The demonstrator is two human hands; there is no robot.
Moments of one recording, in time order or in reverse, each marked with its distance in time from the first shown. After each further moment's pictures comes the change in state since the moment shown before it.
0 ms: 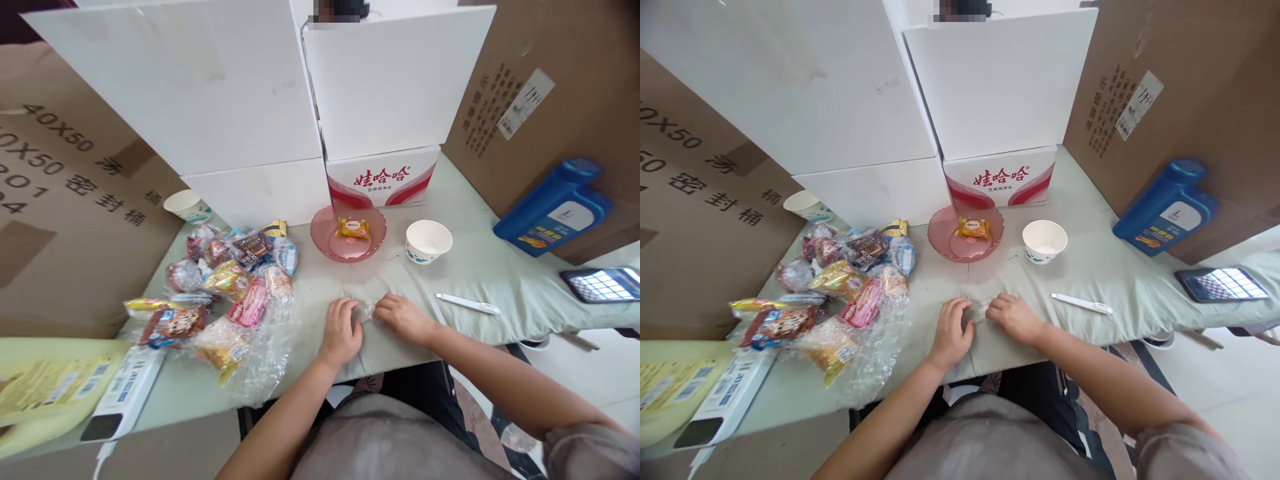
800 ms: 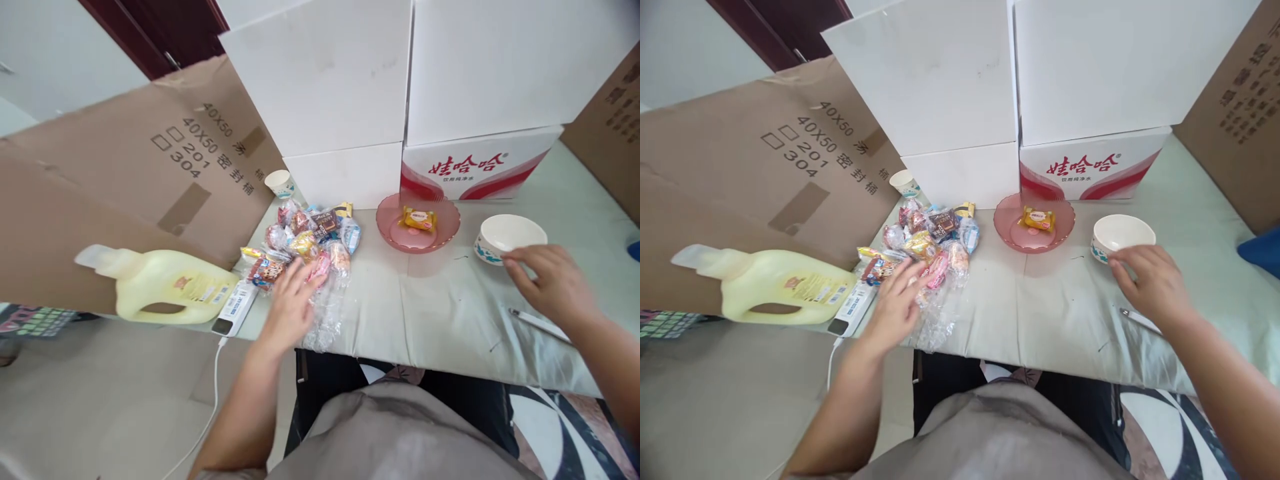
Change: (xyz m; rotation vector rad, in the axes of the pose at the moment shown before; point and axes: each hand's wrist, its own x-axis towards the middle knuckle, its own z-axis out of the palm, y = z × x) left_hand -0.024 -0.030 -0.204 0.463 -0.093 -0.060; right_hand -0.008 0.077 -0.090 -0.284 0.413 0.348
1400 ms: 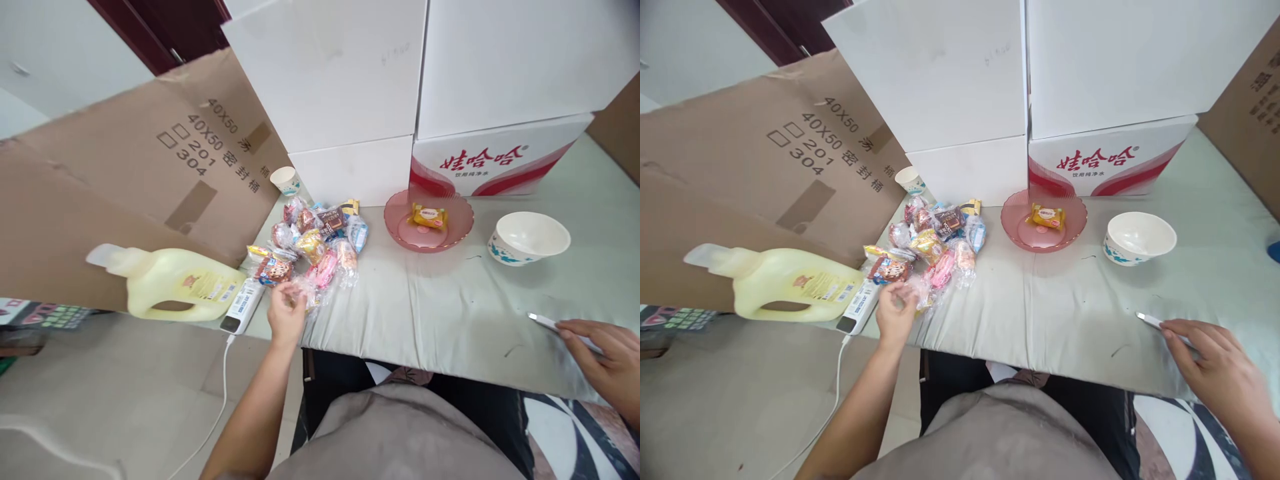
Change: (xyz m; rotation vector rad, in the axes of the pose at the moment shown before) left_hand -0.036 -0.049 0.060 -0.231 0.476 -0.672; right_hand -0.135 0.034 -0.007 0.002 -0.104 0.123
